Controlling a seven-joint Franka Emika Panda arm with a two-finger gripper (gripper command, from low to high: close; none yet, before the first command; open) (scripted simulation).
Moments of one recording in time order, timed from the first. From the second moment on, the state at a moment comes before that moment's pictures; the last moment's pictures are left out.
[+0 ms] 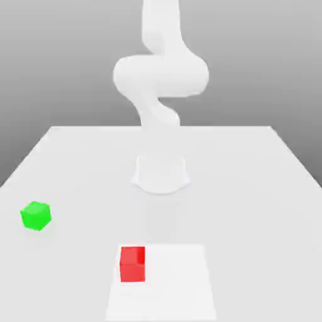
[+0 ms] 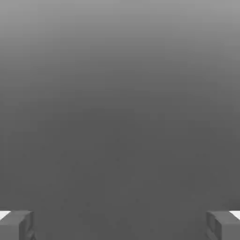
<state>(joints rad) -0.06 -0.74 0.04 -2.33 -0.01 2.34 0.91</state>
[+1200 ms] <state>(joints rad) -0.39 0.18 0.21 -2.72 -0.14 2.90 2.29</state>
